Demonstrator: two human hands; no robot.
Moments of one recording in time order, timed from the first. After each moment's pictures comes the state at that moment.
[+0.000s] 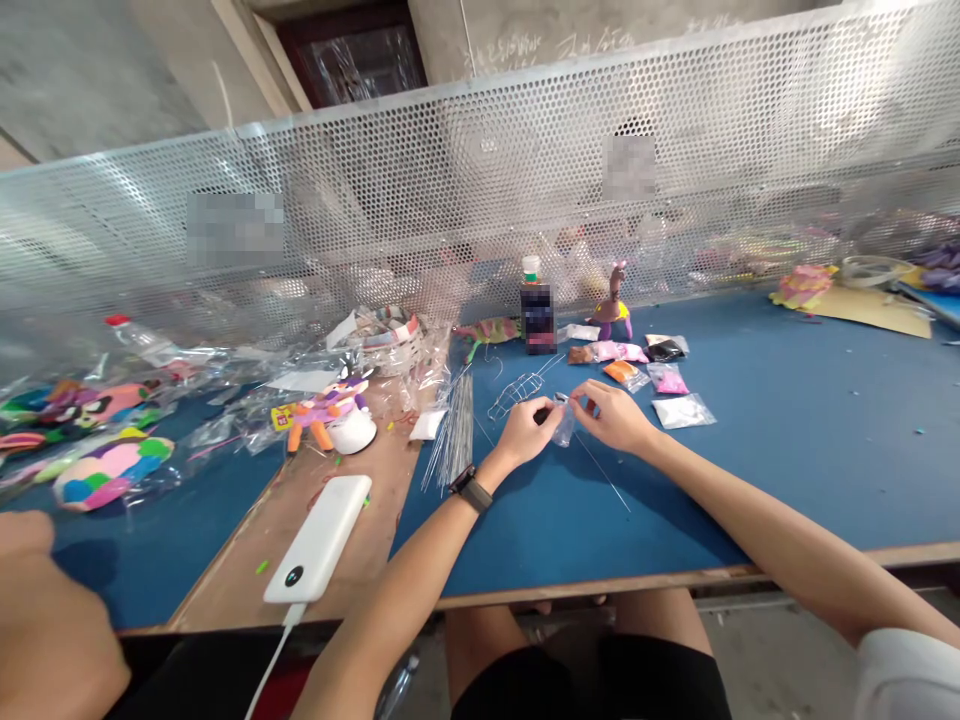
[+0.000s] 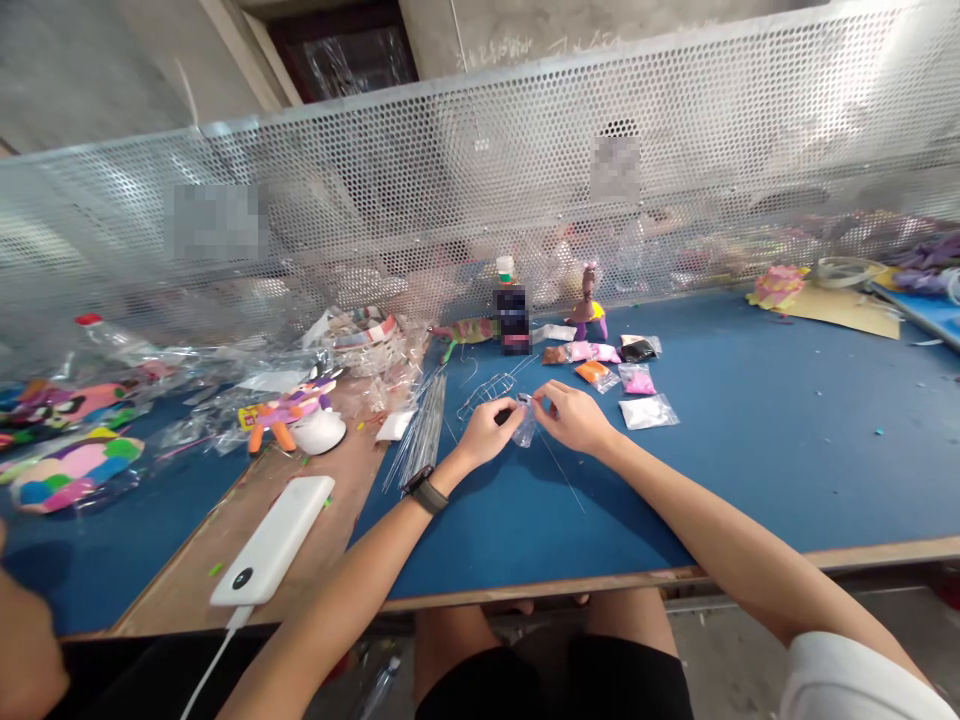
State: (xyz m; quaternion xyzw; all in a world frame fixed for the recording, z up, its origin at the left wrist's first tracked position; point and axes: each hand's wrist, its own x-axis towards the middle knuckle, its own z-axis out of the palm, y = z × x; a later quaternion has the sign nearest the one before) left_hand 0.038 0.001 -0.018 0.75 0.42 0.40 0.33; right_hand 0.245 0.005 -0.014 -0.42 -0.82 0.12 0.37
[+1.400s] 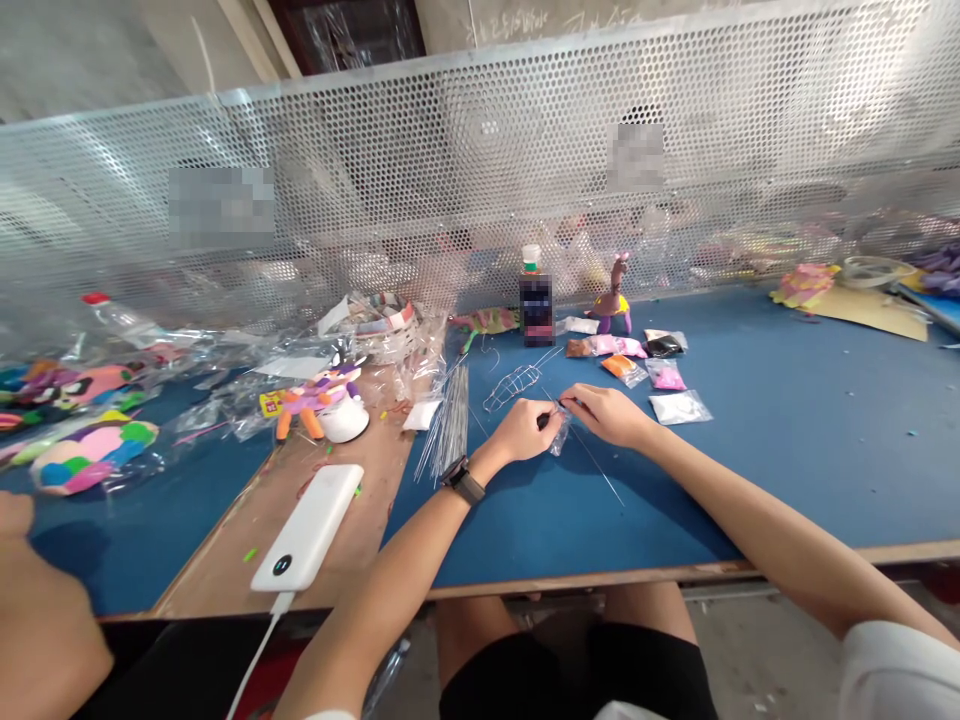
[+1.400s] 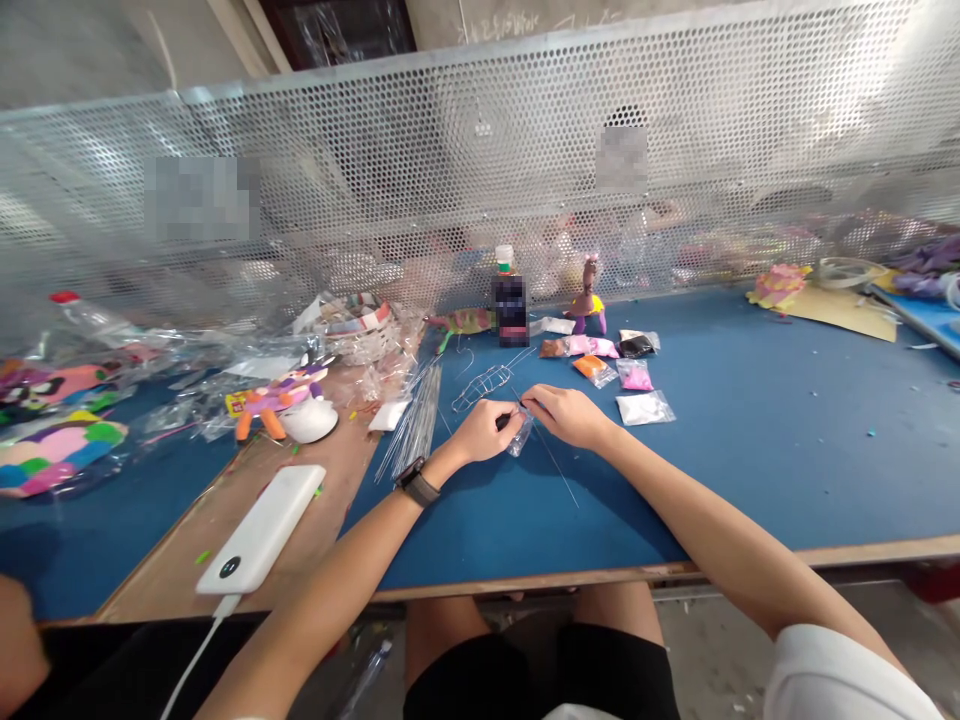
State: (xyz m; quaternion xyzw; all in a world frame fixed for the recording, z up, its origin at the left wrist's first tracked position) left_hand 0.036 -0.005 -0.009 0.83 0.38 0.31 0.26; right_hand 0.251 0.009 -0.014 -0.35 -0.89 0.11 0.29
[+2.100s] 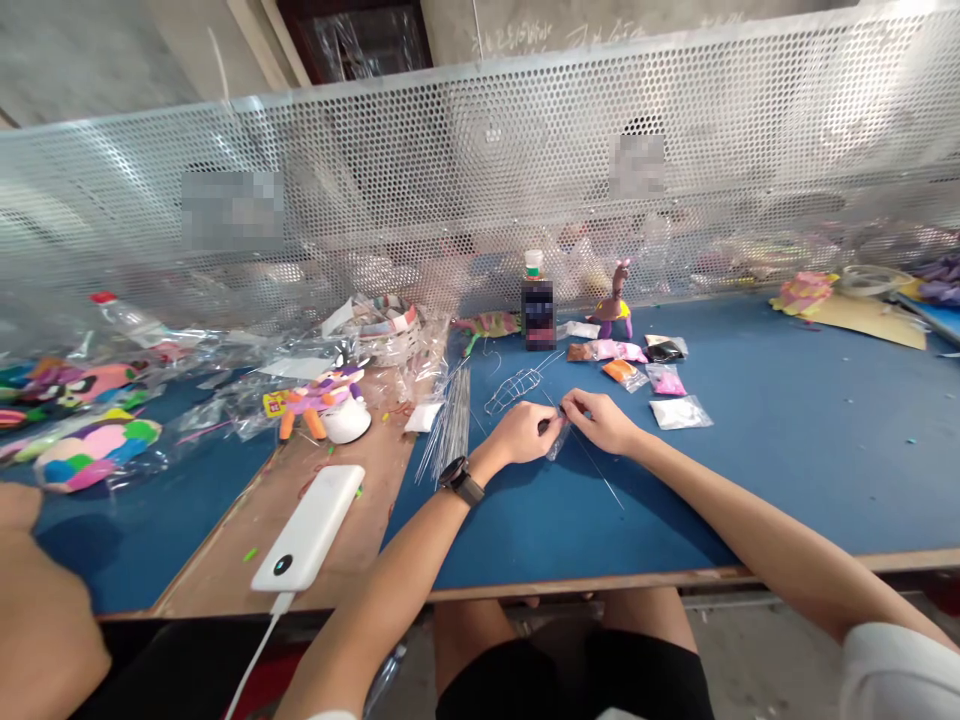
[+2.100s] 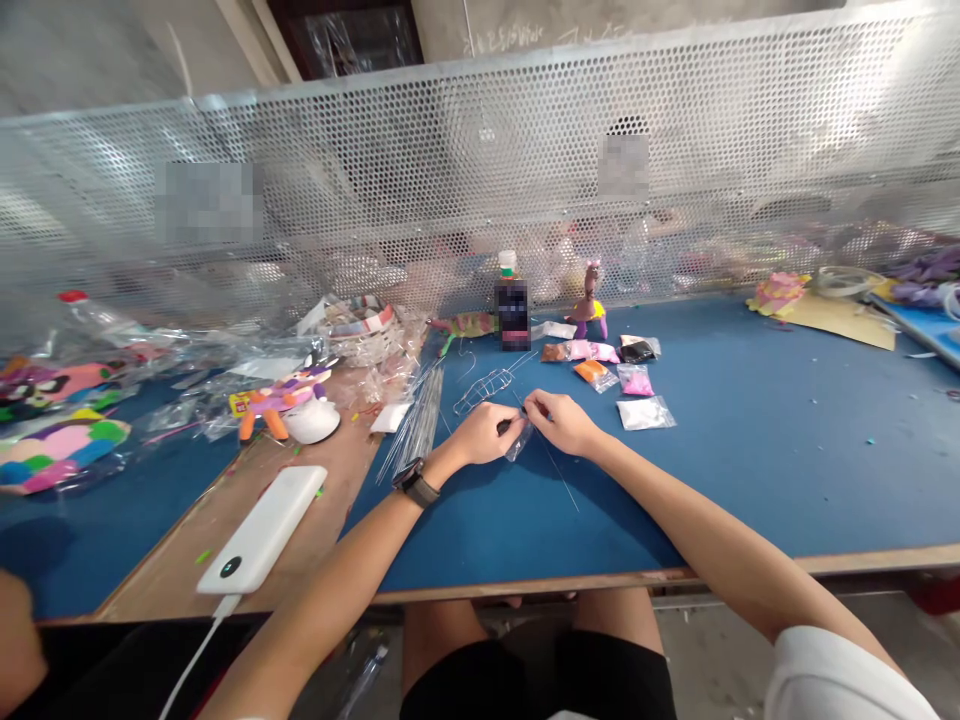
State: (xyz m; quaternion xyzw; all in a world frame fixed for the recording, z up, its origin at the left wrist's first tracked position) left_hand 0.031 0.000 -0.008 0.87 0.37 0.26 0.18; right_hand 0.237 0.009 -0.024 -0.41 -0.80 0.25 0.36
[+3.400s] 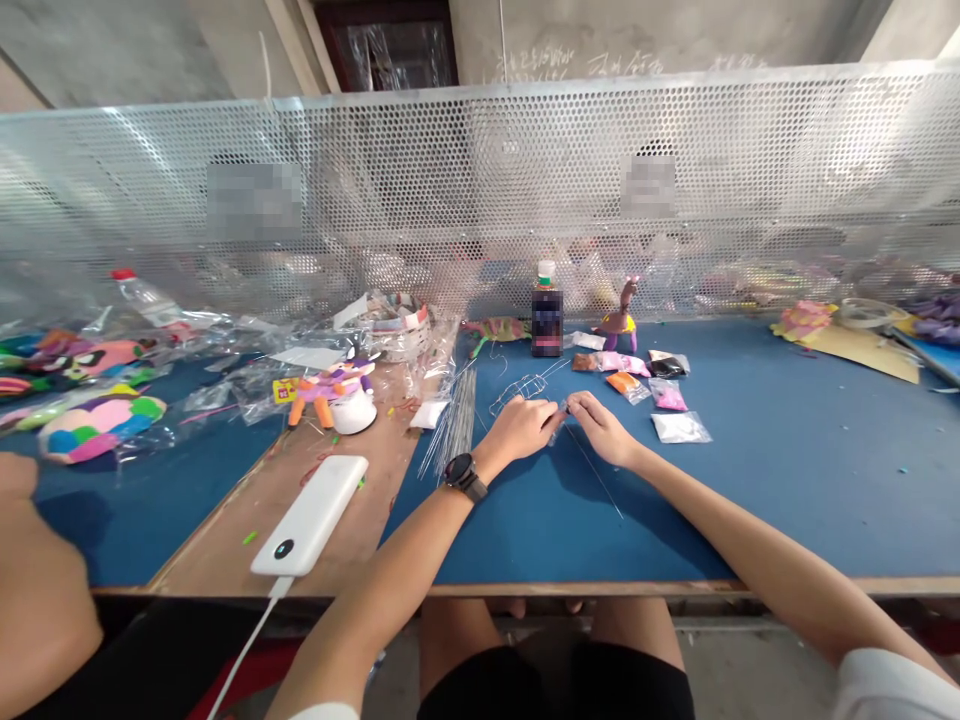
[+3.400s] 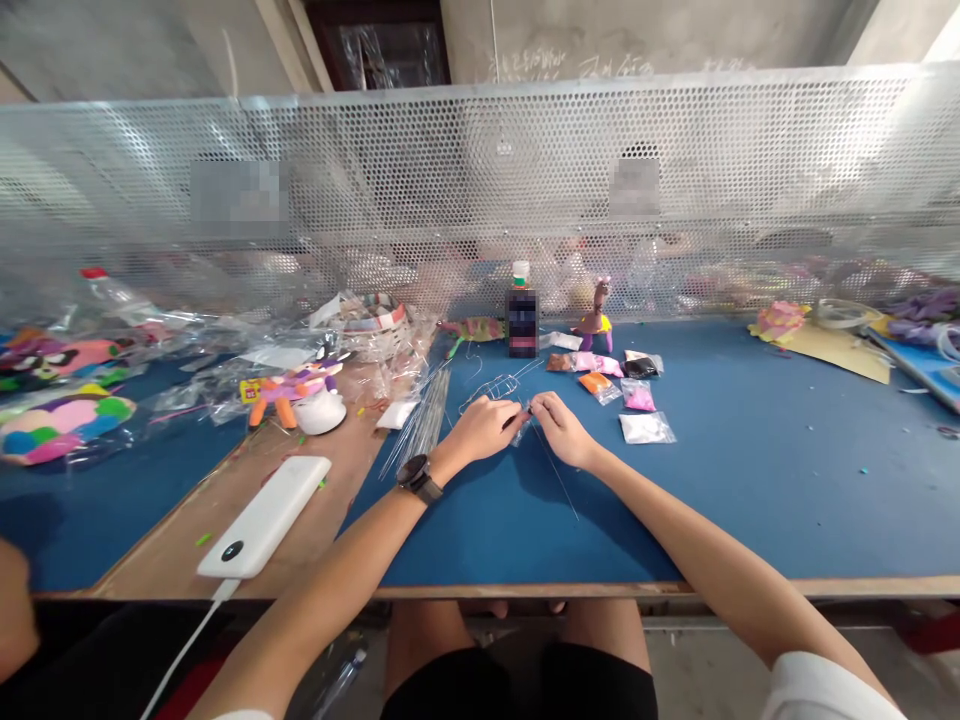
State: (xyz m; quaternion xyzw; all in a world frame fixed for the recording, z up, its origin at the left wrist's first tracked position) left_hand 0.028 0.003 -0.004 0.89 0.41 0.22 0.00; right_hand 0.231 0.011 -0.035 -0.38 -0.75 0.34 0.42
